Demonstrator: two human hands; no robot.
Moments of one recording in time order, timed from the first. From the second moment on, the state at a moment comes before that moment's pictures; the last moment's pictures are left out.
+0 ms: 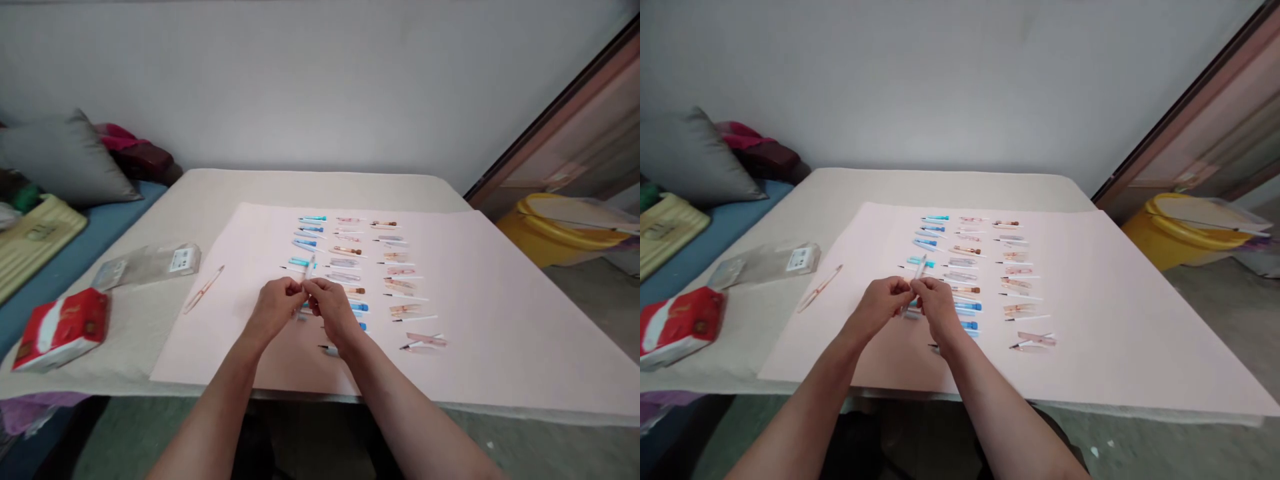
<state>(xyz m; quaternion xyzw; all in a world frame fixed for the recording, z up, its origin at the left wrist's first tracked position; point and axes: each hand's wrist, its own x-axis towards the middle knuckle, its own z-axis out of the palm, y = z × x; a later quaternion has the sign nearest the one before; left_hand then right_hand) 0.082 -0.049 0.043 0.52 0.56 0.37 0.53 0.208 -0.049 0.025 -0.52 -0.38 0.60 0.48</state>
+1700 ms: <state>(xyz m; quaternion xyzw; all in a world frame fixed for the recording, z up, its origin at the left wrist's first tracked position) 0.082 -0.050 0.037 0.38 0.63 0.46 0.50 0.193 -0.065 0.025 -0.53 -0.54 0.56 0.34</state>
